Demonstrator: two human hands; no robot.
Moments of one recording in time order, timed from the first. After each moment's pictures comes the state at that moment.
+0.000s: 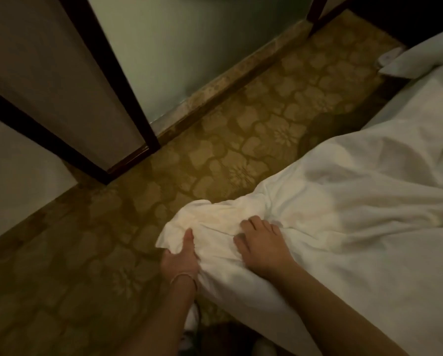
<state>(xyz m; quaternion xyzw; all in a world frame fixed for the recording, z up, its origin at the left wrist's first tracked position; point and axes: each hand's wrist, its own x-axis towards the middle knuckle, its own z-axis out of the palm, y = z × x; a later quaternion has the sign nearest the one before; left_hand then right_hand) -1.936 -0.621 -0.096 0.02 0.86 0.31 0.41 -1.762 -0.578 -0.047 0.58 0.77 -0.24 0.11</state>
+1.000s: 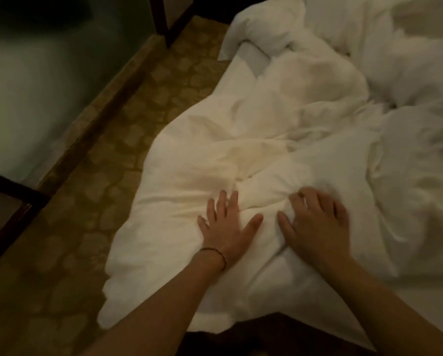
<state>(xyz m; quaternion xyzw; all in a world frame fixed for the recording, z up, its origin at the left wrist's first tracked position) -1.558 -0.652 -0.002 0.74 0.53 0.01 0.41 -1.392 -0.728 0.052 0.83 0.55 0.06 0.03</state>
